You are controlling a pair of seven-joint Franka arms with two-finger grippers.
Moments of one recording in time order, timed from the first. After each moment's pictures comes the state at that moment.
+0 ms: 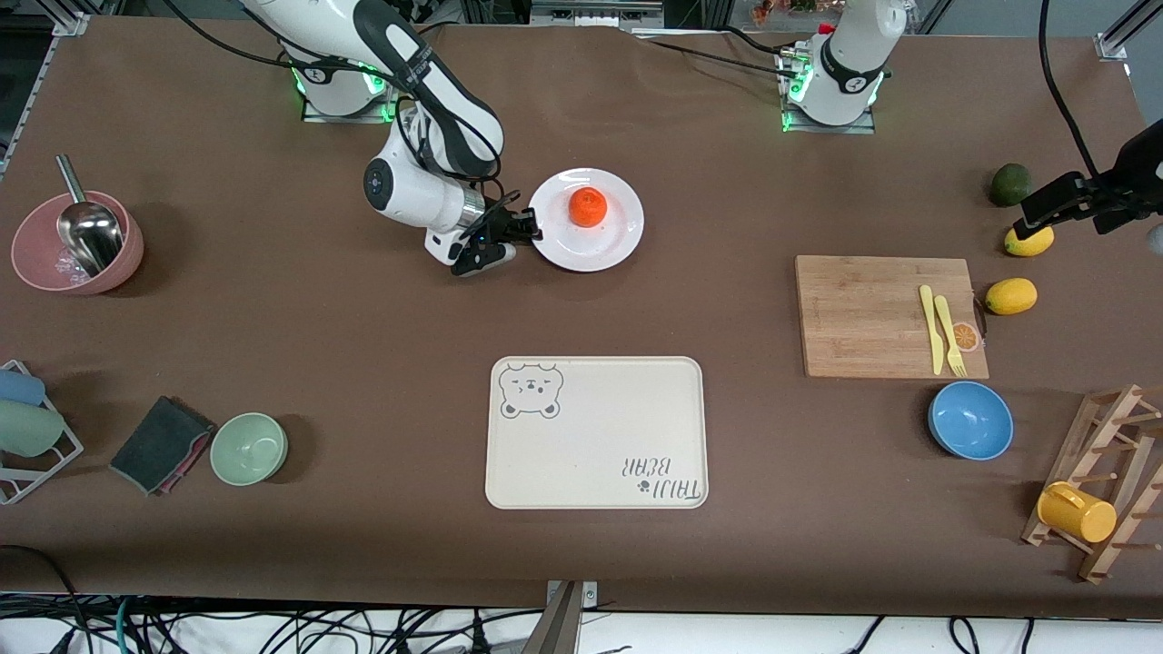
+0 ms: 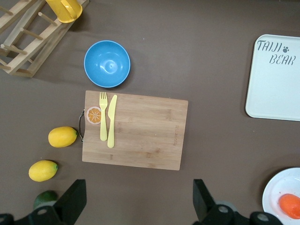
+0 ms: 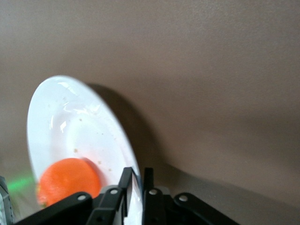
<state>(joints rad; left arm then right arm) 0.06 0.04 -0.02 -1.52 -0.02 1.52 -0.07 0.34 0.43 0.40 -2.27 1.05 2.68 -0.40</state>
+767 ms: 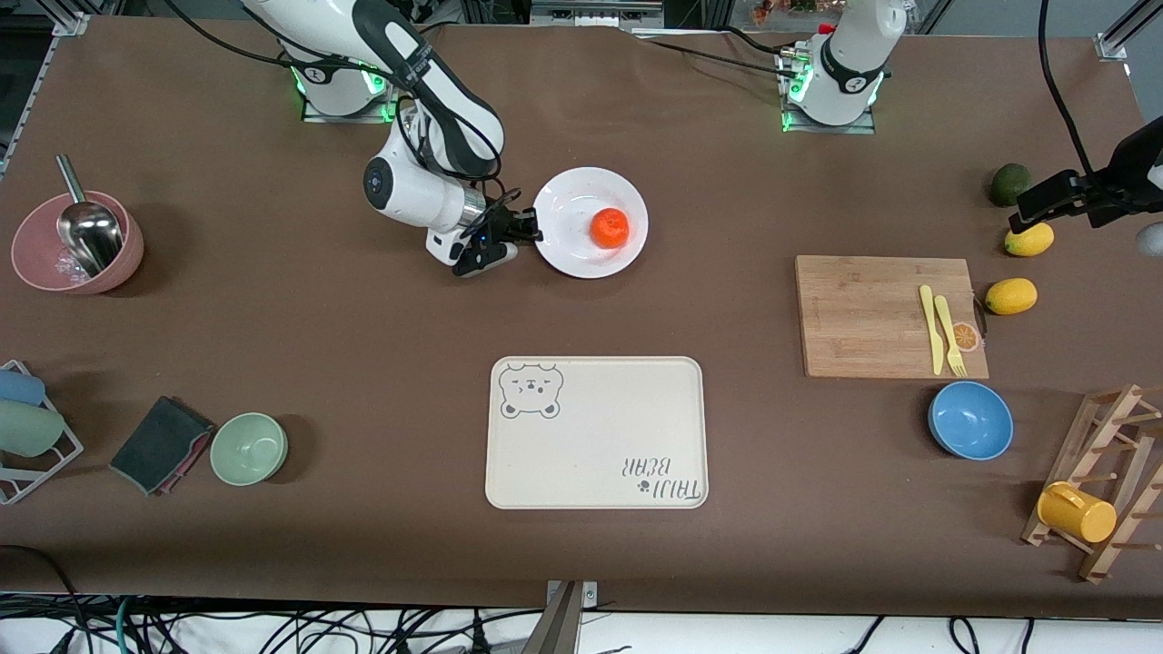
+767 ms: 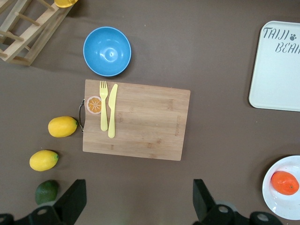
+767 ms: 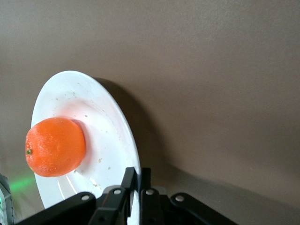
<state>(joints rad) 0.06 0.04 -0.02 -1.52 -0.02 1.48 -0.07 0.34 0.42 0.40 -2.27 1.05 2.69 -0.41</state>
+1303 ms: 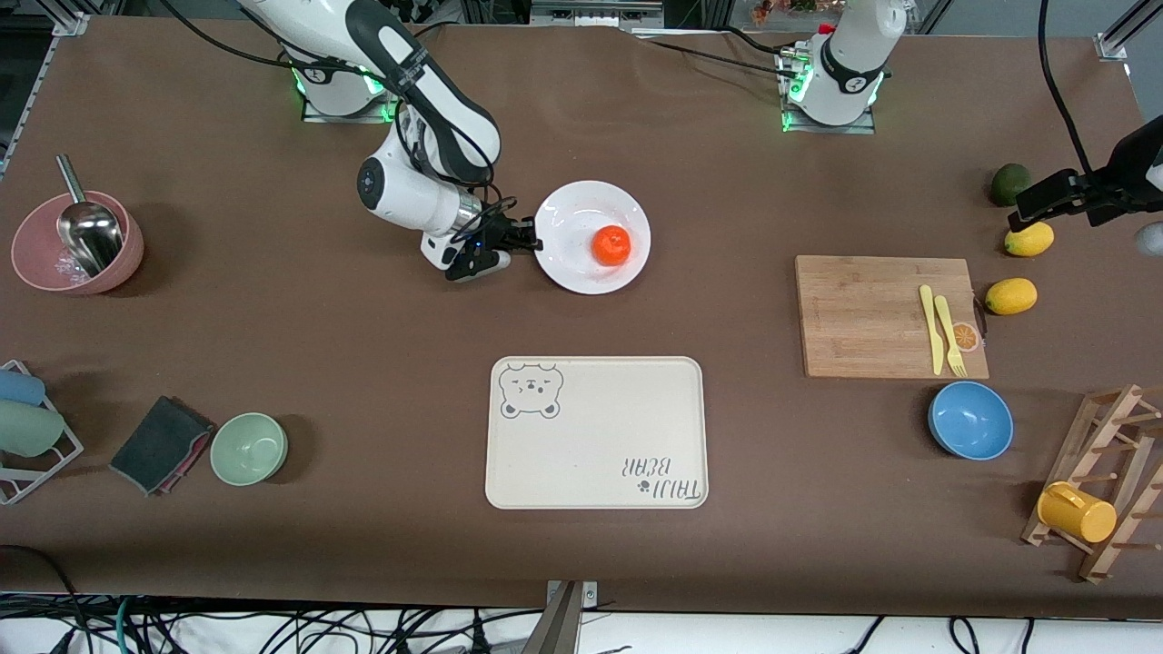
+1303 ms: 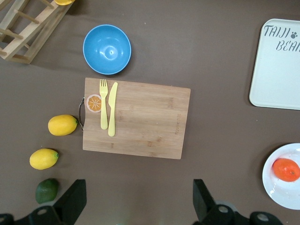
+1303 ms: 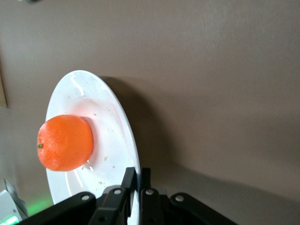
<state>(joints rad) 0.06 0.04 -0.02 -1.52 -0.02 1.47 -0.07 0.33 0.43 0.40 -2.23 1.16 2.72 -0.41</state>
